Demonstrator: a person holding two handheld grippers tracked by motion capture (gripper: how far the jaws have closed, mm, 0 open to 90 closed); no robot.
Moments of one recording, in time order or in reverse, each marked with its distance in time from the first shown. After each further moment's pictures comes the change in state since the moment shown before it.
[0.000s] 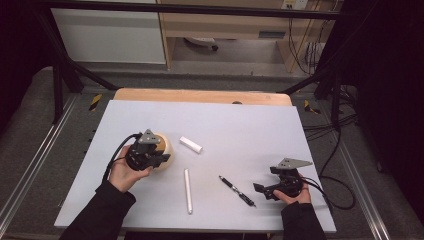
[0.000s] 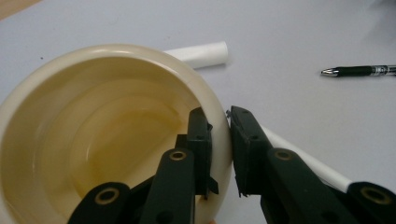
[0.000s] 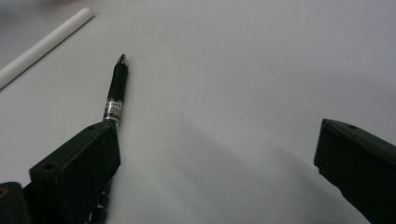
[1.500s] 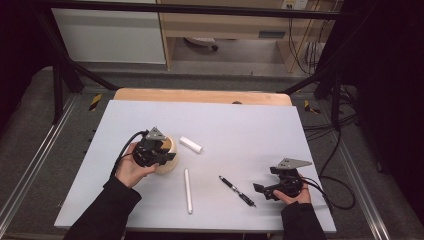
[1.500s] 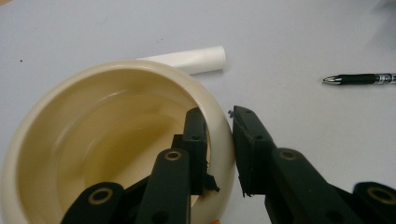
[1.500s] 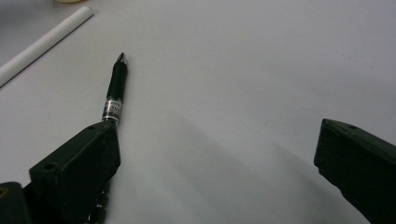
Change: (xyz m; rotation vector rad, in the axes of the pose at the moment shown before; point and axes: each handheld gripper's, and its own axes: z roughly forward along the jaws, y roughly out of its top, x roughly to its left) left arm 0.005 0.012 0.016 0.016 -0.020 -0.003; right arm 0.000 0.000 0.001 0.003 -0.002 -0.001
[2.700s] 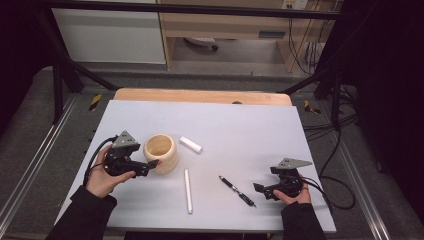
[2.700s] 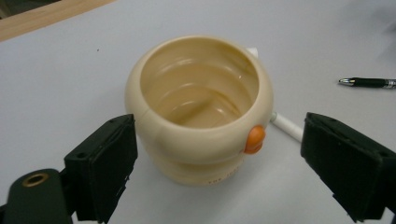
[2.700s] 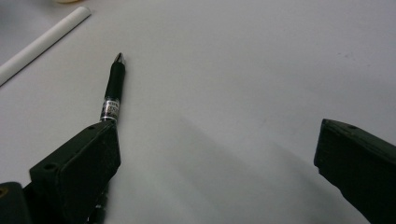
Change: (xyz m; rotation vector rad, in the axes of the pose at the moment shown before) left arm 0.019 -0.050 -0.052 -0.138 0.085 -0.069; right arm 0.000 0.000 0.000 0.007 -0.010 0.009
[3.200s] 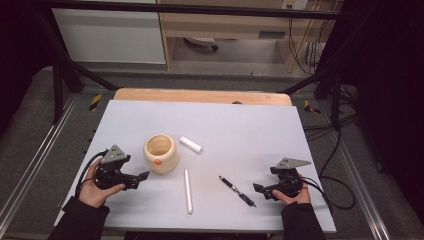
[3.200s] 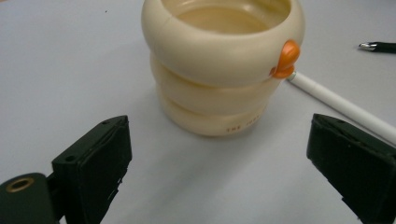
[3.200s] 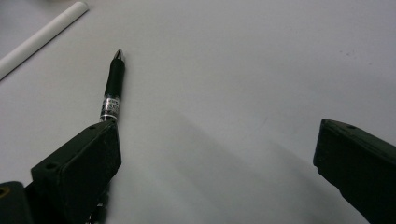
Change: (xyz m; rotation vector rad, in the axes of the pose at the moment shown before) left arm 0.012 -0.049 0.000 -0.003 0.012 -0.023; right arm 0.003 0.003 0.000 0.021 -0.008 -0.006
